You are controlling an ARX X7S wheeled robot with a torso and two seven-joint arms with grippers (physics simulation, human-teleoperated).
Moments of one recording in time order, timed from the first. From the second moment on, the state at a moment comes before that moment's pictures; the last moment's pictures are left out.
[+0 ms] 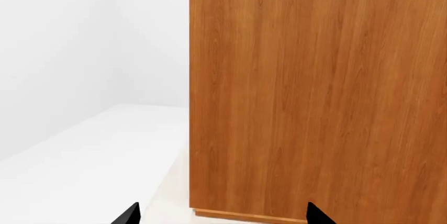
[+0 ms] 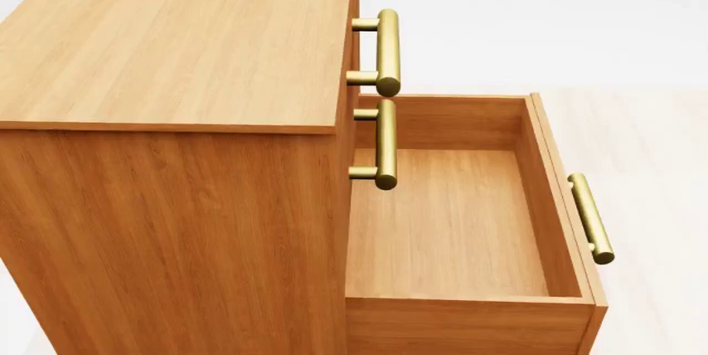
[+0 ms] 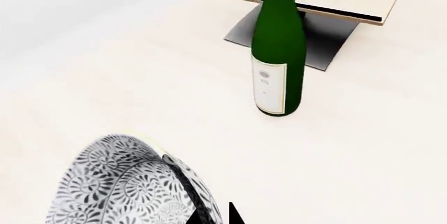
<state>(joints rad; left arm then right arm) 0.42 -0.40 0.31 0.26 -0.20 0.37 -0.51 0.59 0.56 0.48 0.16 0.55 0.96 0.50</state>
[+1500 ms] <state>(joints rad) 0.42 -0.41 0.32 0.27 -0.21 0.38 -0.53 1.24 0.53 -0.03 0.49 0.41 0.92 0.40</state>
